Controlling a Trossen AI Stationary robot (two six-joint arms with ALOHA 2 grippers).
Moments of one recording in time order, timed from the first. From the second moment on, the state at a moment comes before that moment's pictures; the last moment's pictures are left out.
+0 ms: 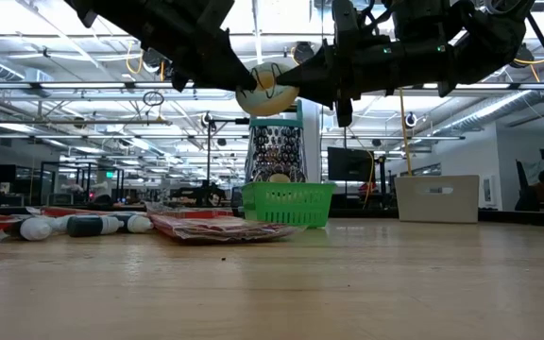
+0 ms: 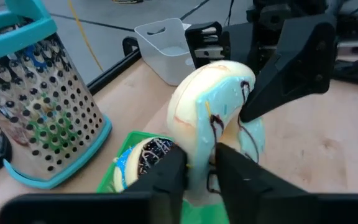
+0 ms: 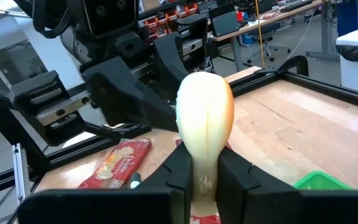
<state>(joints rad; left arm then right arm) -0.10 1.41 0.83 0.17 -0.47 -0.22 -0.02 1.57 0.62 0.91 0.12 0.35</state>
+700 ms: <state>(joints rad) -0.16 1.12 0.82 0.08 -0.39 -0.07 -0.14 1.57 0.62 0.73 -0.08 0.24</state>
